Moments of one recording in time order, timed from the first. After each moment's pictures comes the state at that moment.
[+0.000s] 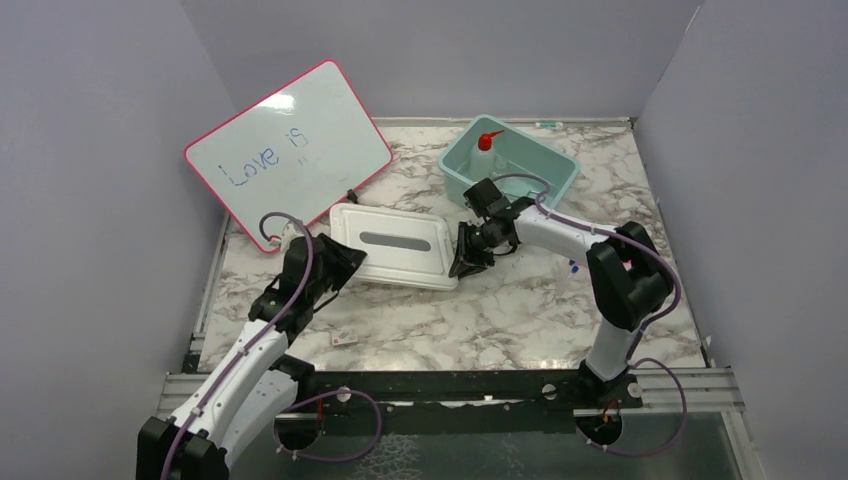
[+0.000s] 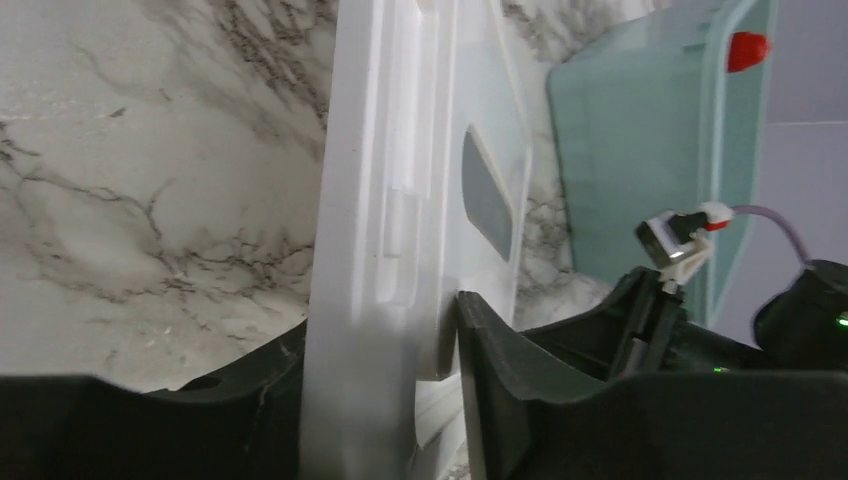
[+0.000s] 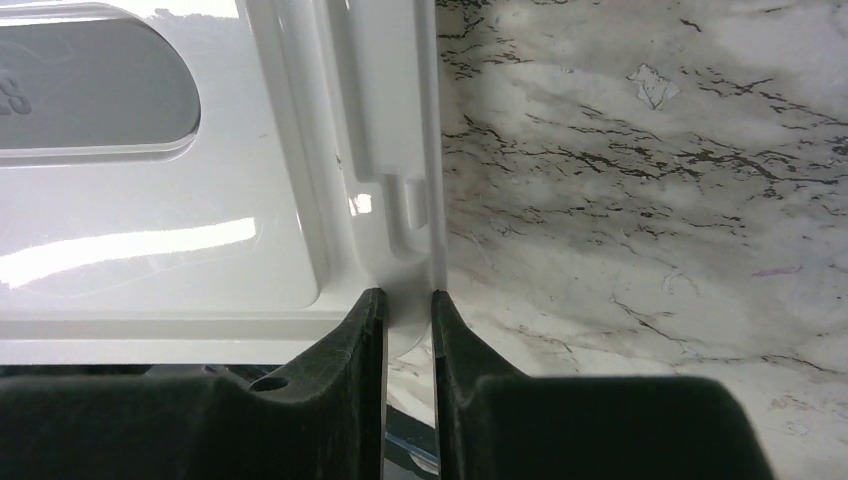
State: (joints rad) left arm -0.36 0.79 0.47 -0.27 -0.07 -1.07; right arm 0.61 1.80 1.19 -0.58 -0.33 0.68
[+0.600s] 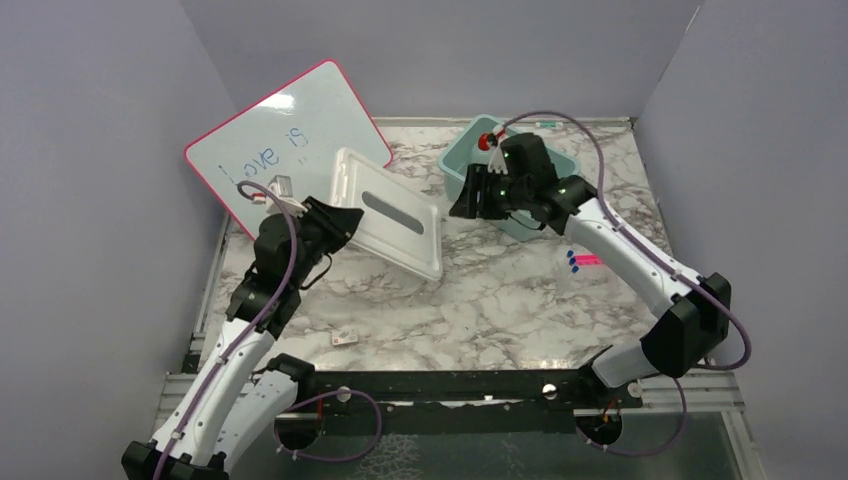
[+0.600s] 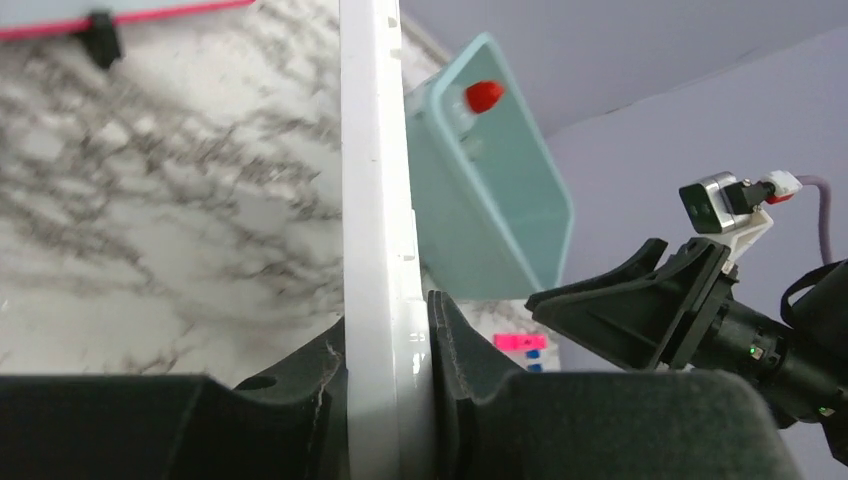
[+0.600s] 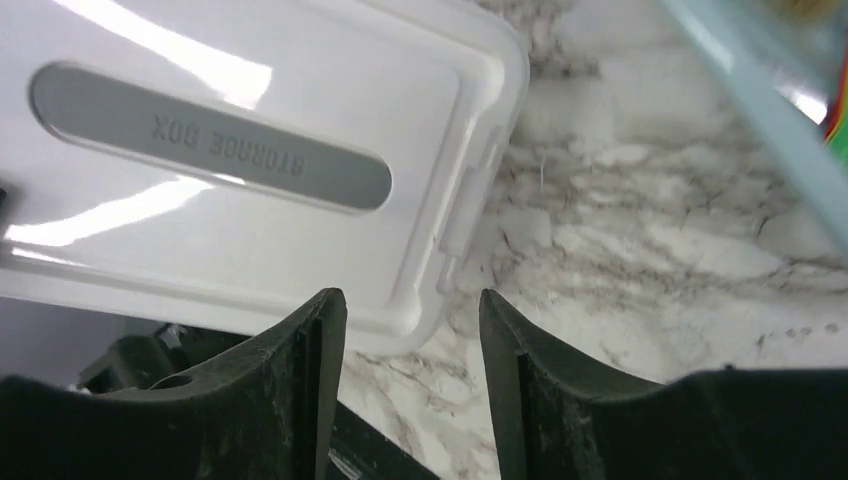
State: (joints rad) left arm -0.35 0.70 0.64 -0.19 -0.02 -0.96; right arm 0.59 1.50 1.30 -0.57 -0.22 0.53
